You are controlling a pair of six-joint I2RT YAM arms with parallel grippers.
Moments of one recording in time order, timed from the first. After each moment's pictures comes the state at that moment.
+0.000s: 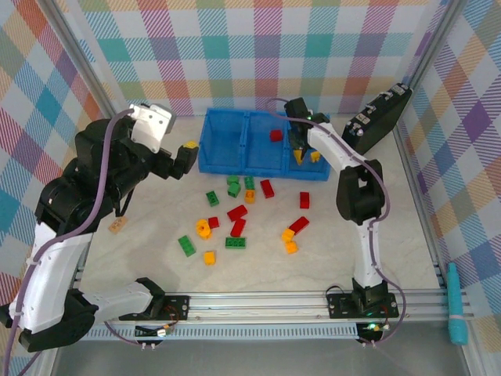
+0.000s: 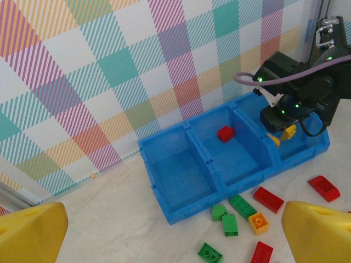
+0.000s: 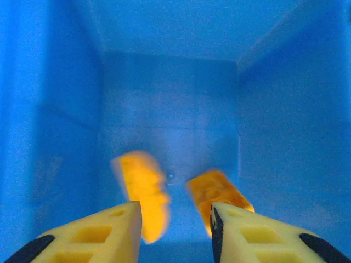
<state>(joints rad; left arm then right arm) -0.61 1.12 1.83 -1.03 -0.26 0.17 0.38 2.24 2.02 -0.87 0.37 0.28</state>
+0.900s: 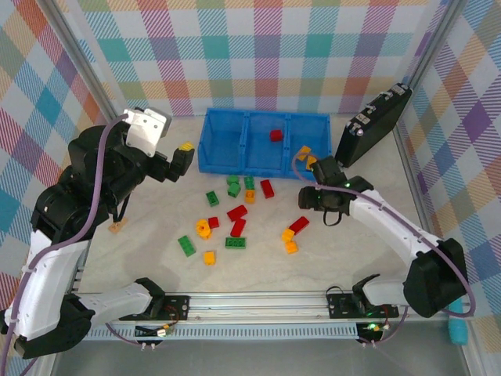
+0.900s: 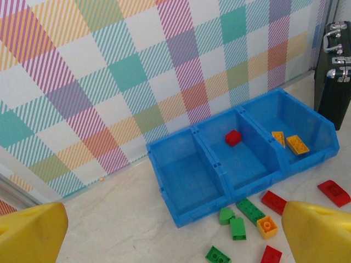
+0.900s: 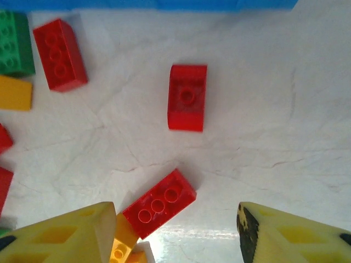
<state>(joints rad) -0.62 1.07 1.78 -0.99 -0.29 0.19 0.49 1.31 0.97 -0.76 0.06 0.48</state>
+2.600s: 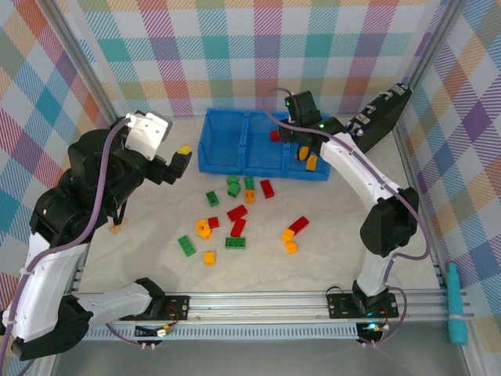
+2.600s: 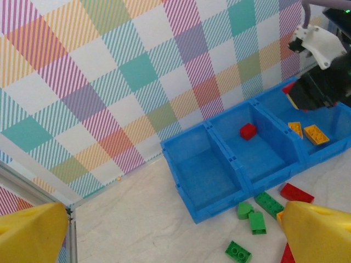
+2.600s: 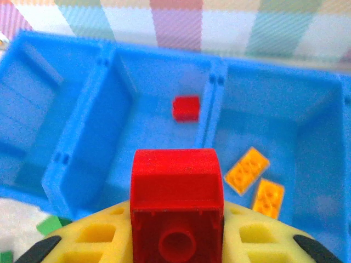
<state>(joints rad) -0.64 1.05 1.76 -0.99 -0.35 0.26 0.50 1.83 1.80 -0.68 0.20 0.25</state>
